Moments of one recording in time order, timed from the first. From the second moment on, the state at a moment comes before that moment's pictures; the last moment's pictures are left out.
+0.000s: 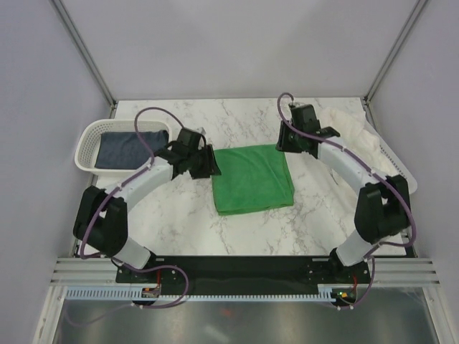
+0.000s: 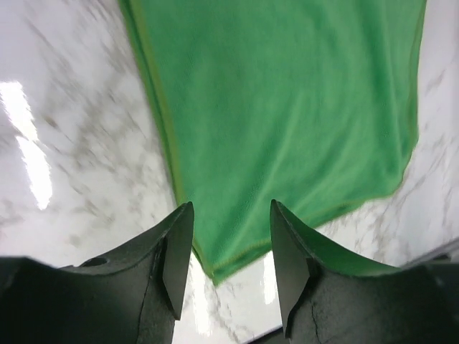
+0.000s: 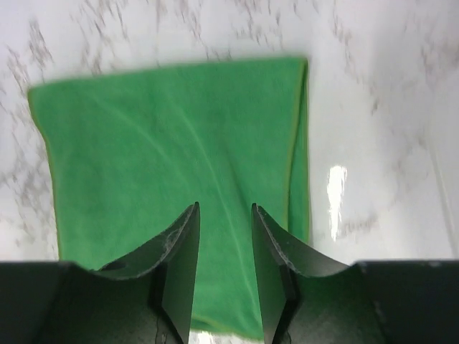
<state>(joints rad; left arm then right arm) -0.50 1.52 1.03 -0.44 0.14 -0.61 0.33 1.59 1.22 -0.47 0.00 0.39</state>
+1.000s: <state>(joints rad) -0.32 2.11 1.53 -0.43 0.19 -0.45 0.26 2.22 1.71 -0.53 0.09 0.29</state>
